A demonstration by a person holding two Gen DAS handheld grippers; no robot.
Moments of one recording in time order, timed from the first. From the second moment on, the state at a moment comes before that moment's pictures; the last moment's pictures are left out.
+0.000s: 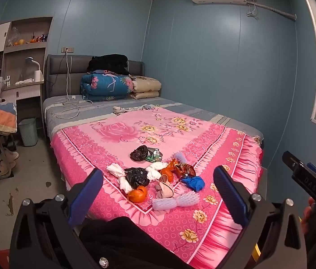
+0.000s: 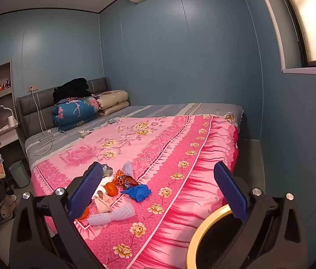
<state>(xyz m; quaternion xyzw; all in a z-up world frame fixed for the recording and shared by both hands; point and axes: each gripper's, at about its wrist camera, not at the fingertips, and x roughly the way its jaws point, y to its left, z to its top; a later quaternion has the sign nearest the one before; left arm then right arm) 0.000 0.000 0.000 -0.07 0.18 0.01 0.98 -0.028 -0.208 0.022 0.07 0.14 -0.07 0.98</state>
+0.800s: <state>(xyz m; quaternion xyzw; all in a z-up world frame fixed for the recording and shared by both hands) 0.002 -0.003 -0.008 -0.08 0.19 0.01 0.98 -0.028 -0.208 0.022 0.07 0.15 -0.07 0.98</state>
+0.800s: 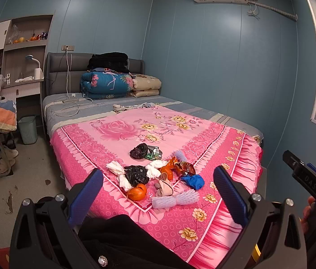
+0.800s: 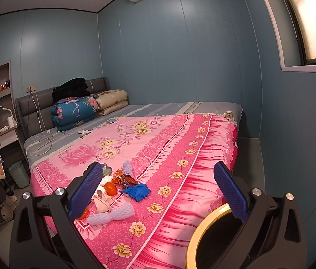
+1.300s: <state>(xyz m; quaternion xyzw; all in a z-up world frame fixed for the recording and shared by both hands) 0.002 -0.005 -0.016 -0.08 0.19 0.01 0.98 -0.029 -0.210 0.021 0.07 0.15 -0.07 0.98</state>
